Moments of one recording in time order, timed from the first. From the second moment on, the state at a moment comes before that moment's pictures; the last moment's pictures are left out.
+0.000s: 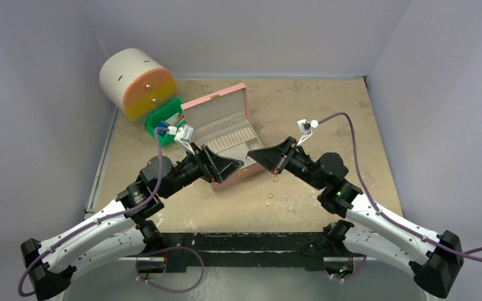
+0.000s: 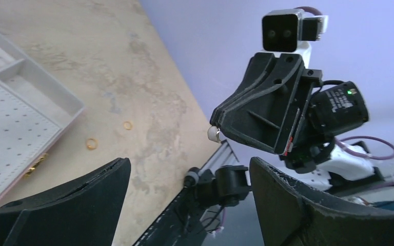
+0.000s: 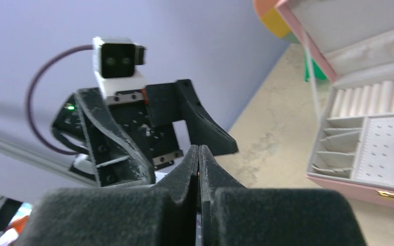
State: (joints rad) left arm -0.90 0.73 0.69 0.00 -0.01 -0.84; right arm 0.81 0.84 0.60 0.36 -0.15 0.95
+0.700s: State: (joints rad) left arm -0.90 0.68 0.57 0.35 0.16 -1.09; right arm 0.94 0.94 0.58 0.69 -0.20 1.02
